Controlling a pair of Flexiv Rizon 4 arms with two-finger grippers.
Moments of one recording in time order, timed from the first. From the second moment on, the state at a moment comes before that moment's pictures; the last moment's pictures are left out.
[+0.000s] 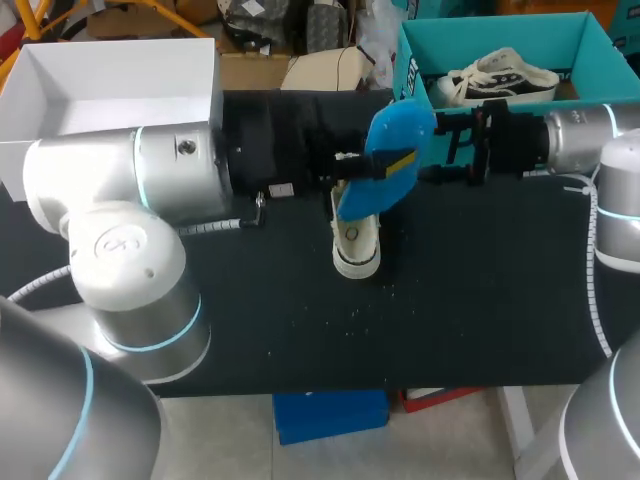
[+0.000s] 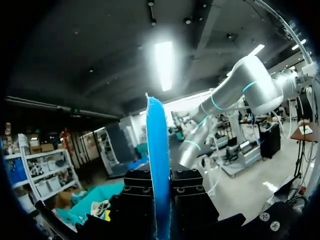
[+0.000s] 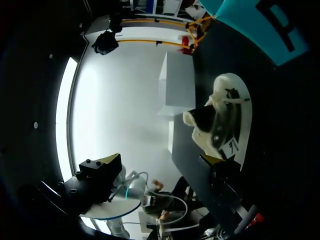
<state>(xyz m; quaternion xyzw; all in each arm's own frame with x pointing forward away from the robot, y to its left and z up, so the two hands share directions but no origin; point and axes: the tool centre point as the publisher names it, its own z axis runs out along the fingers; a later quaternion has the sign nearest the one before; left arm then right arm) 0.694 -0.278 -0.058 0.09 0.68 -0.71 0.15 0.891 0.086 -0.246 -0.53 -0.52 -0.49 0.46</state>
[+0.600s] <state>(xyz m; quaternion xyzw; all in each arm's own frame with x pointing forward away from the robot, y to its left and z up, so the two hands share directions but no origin) 0.677 -0.274 -0.136 0.29 0.64 -0.65 0.29 0.891 0.086 -0.246 -0.53 -0.52 -0.49 0.46</state>
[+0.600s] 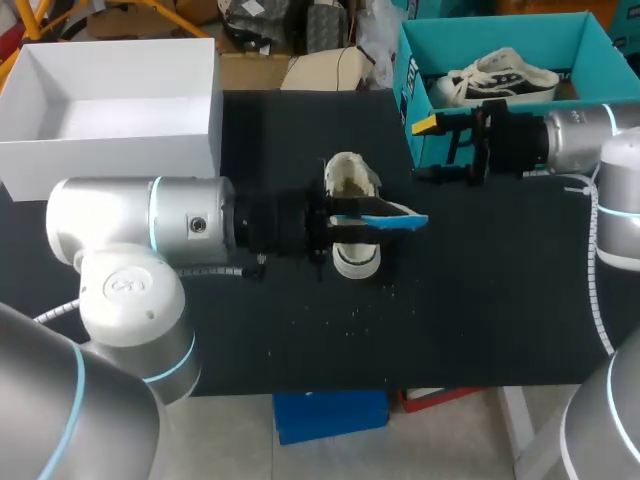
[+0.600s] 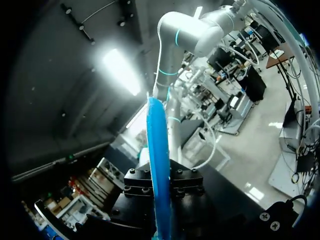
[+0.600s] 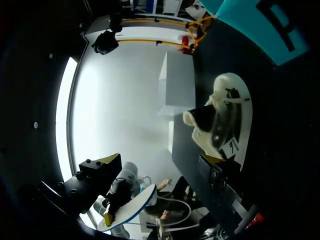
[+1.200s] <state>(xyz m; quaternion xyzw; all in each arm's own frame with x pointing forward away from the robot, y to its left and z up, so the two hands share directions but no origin) 0.632 -0.289 -0.105 0.39 0.60 -0.61 0.35 0.891 0.086 -0.246 -0.53 -0.52 -0.49 0.46</state>
